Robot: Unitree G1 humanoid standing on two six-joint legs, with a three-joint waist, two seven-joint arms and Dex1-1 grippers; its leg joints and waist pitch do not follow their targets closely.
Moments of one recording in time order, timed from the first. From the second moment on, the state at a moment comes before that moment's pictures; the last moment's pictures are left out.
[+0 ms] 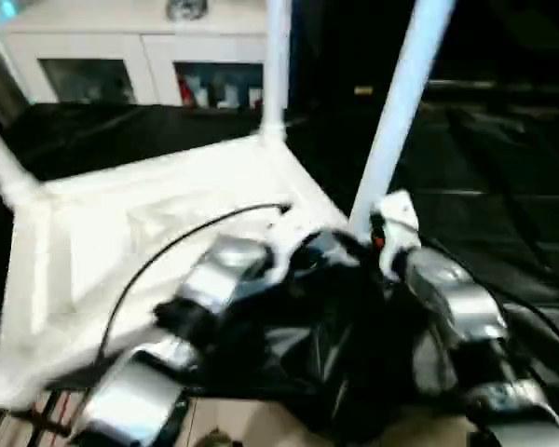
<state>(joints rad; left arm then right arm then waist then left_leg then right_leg) -0.75 0.03 -0.29 0.78 0.05 0.25 -0.69 -0.52 -0.16 0.00 0.48 0.08 0.37 0.34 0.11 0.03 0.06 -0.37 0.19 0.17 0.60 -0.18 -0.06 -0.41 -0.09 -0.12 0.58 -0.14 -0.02</state>
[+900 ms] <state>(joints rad) -0.59 0.27 -0.33 0.52 -0.01 0.15 -1.13 -0.41 -0.45 0.19 0.27 0.11 0.25 0.98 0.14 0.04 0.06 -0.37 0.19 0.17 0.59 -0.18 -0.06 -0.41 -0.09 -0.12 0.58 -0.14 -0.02</state>
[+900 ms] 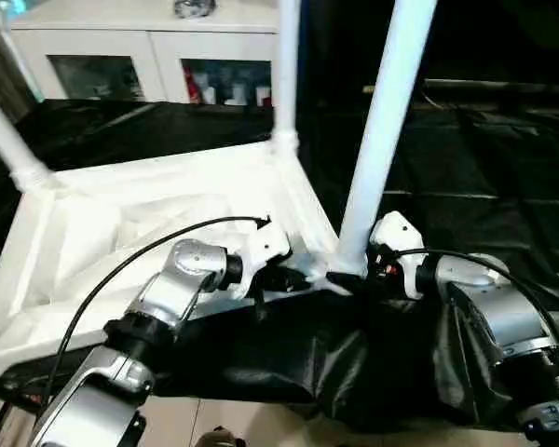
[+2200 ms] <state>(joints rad) -0.78 0.02 -0.26 0.84 0.05 0.23 -0.69 -0.53 -0.12 -0.02 0.48 0.05 0.34 0.30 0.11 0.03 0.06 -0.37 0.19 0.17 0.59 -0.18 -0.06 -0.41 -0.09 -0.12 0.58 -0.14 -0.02</state>
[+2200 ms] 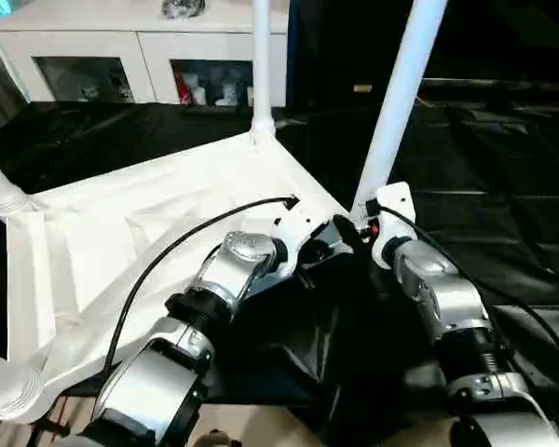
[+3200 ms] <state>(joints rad) -0.53 0.30 -0.33 0.43 -0.03 0.19 -1.17 -0.39 -0.47 0.18 0.24 0.16 0.29 1.07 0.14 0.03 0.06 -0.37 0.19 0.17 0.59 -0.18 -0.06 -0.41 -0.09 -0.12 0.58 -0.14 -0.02</state>
